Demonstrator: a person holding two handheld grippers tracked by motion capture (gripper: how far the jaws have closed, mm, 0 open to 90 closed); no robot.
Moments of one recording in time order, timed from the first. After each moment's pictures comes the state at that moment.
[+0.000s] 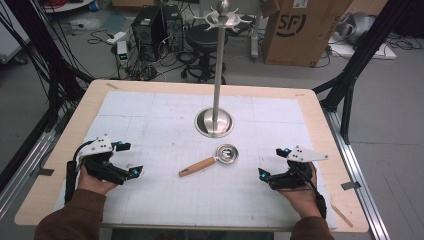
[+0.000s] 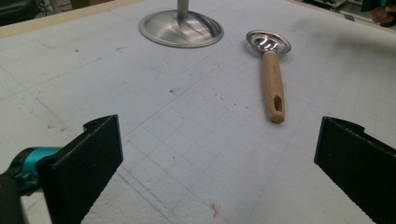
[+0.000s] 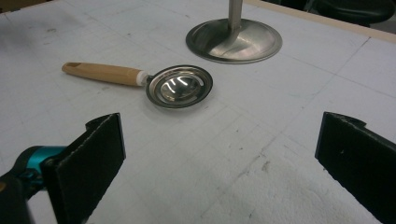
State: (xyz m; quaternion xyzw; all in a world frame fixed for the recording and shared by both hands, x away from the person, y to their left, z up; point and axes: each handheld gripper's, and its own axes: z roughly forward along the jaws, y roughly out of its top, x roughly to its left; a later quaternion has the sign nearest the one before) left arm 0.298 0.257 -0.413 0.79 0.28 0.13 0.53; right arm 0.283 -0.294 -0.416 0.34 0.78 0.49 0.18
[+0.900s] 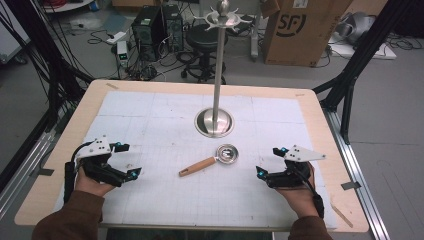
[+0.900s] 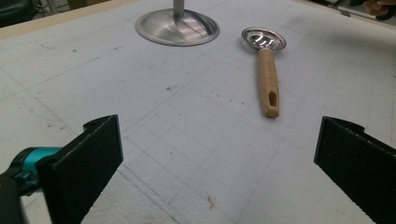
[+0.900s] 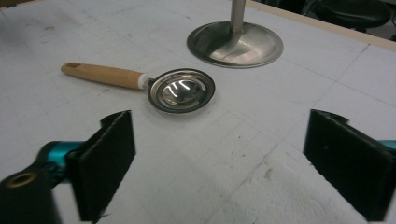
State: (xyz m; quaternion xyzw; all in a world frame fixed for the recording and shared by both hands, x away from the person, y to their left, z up) left arm 0.293 0.260 -0.411 0.79 0.28 0.13 0.53; right arm 0.283 -0.286 -0.411 0.33 0.79 0.48 0.20
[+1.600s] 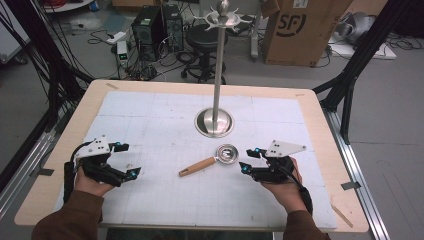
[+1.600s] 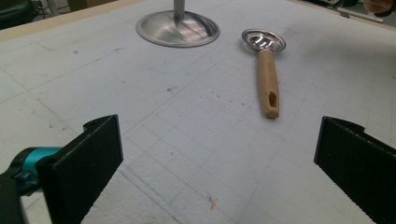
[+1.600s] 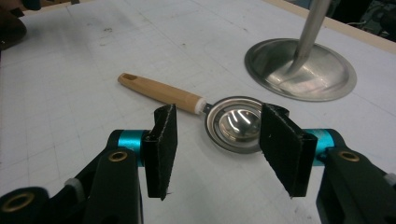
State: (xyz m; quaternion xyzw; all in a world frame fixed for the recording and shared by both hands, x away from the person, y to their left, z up) left arm 0.292 0.261 -0.411 0.79 0.27 0.13 0.53; right arm 0.292 -0.240 -0.395 0.26 0.82 0.49 0.14
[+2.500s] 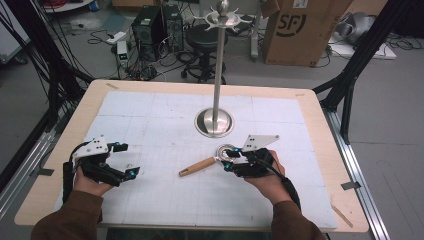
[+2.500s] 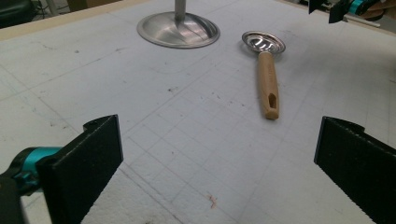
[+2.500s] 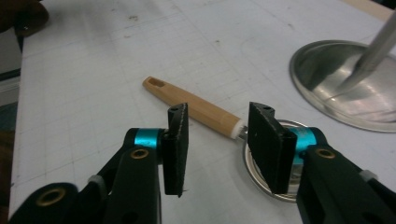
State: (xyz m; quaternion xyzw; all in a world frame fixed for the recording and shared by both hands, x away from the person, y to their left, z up) left arm 0.293 0.264 -0.411 0.79 0.28 0.12 0.53; right arm 0.310 -0.191 -0.390 0.22 0.86 0.46 0.10
